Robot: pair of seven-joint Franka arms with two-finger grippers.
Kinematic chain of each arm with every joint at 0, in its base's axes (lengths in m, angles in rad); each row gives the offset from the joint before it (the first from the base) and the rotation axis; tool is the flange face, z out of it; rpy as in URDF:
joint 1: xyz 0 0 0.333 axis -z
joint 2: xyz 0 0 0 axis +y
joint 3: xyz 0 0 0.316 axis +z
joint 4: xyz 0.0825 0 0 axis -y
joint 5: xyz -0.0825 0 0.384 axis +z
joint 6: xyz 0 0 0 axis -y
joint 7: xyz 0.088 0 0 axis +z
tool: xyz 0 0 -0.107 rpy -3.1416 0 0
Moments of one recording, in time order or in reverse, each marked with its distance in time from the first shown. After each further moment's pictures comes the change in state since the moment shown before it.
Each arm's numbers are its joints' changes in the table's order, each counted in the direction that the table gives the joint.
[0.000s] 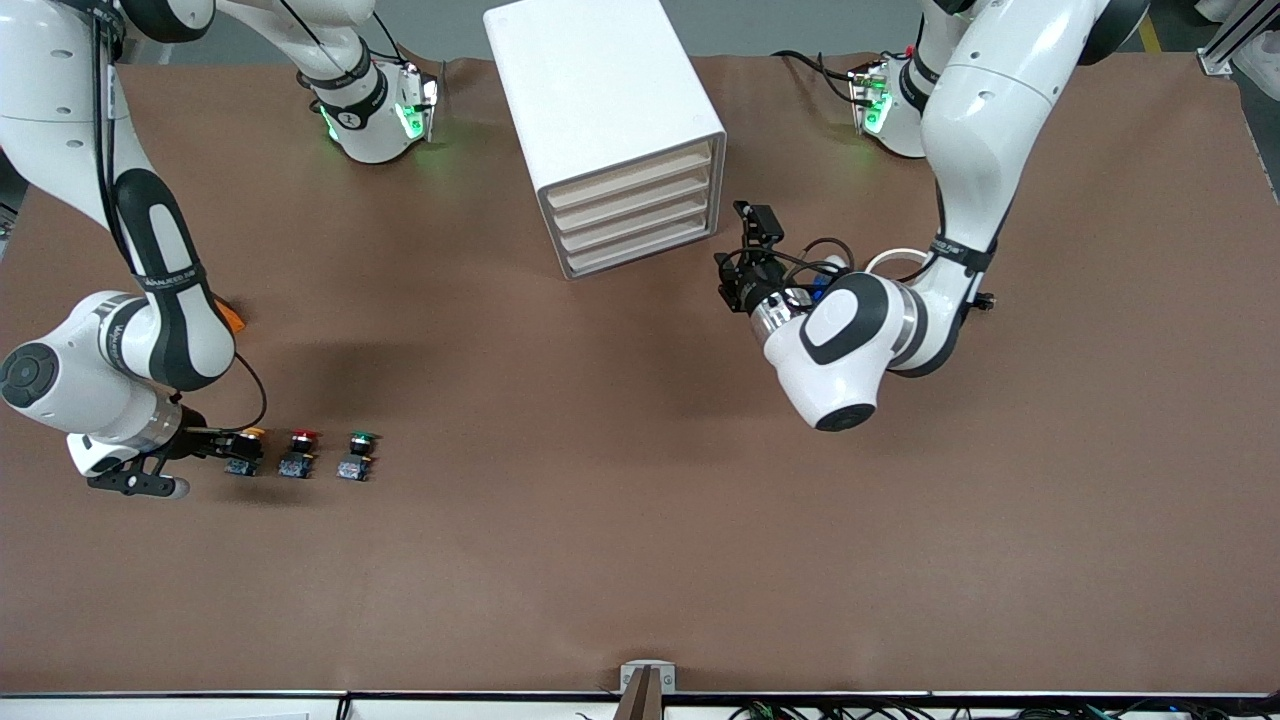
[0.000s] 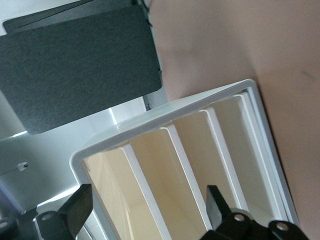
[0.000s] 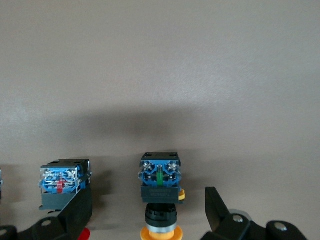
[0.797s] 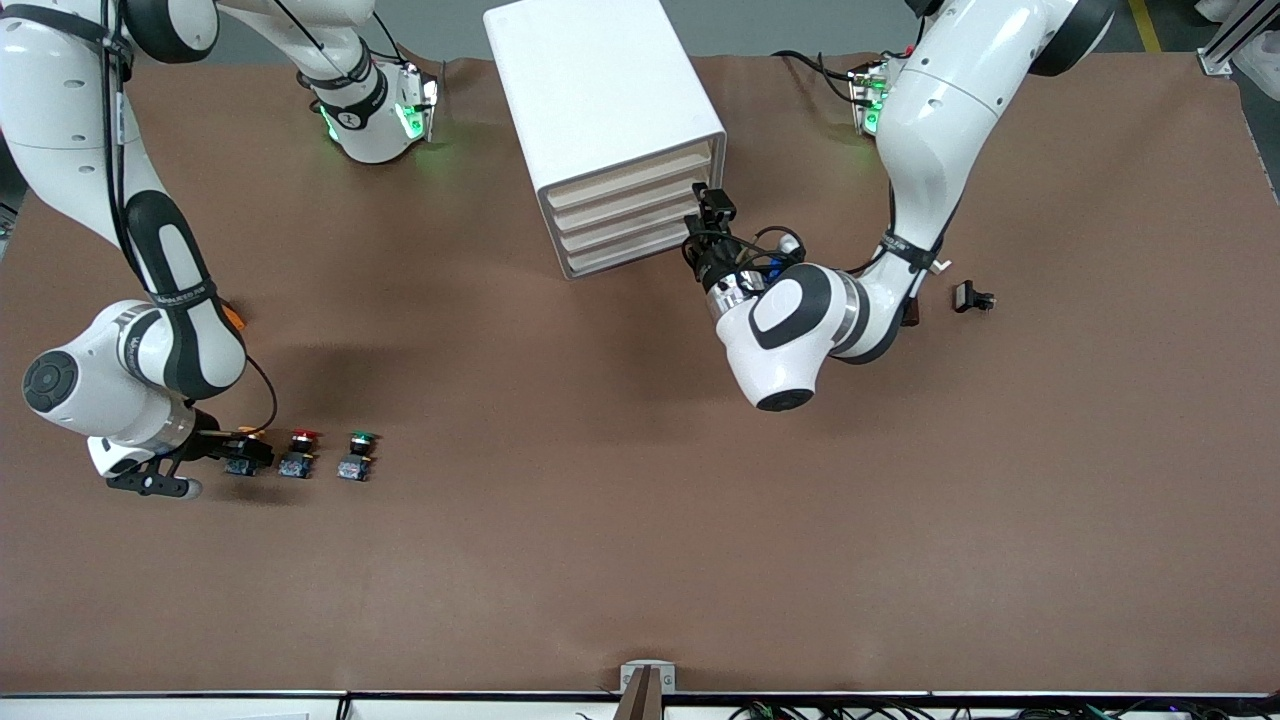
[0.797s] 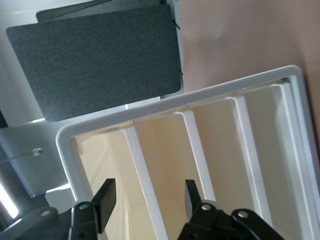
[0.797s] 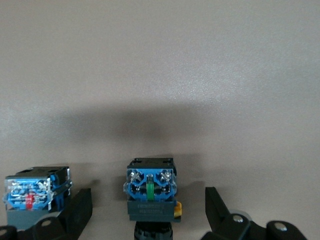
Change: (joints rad) left arm 0.083 0.036 0.000 0.000 -0.071 -0.010 0.127; right arm 0.007 0.049 -0.001 0.000 0.016 0.054 0.015
